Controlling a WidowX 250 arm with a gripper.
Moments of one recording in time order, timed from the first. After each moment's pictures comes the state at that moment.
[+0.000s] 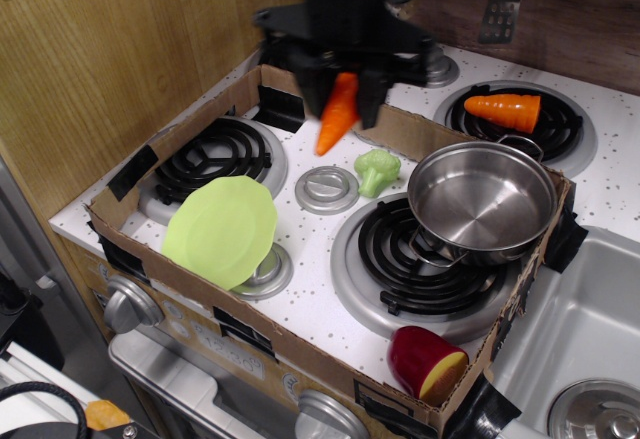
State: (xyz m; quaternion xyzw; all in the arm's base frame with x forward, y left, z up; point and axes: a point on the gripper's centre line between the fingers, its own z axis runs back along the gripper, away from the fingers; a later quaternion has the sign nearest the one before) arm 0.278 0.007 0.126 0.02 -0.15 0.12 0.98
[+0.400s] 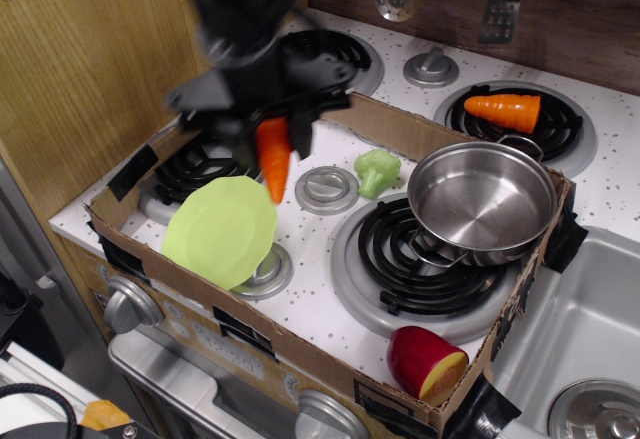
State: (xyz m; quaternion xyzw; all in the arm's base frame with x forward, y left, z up) arm 0.243 0.039 0.105 0.01 -0.24 0.33 0.91
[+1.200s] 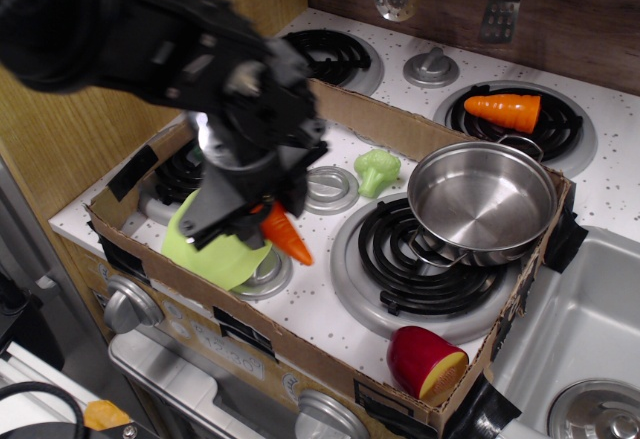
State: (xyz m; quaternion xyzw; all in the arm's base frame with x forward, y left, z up) arm 0.220 0.035 0.067 -0.04 -0.20 0.58 0.78
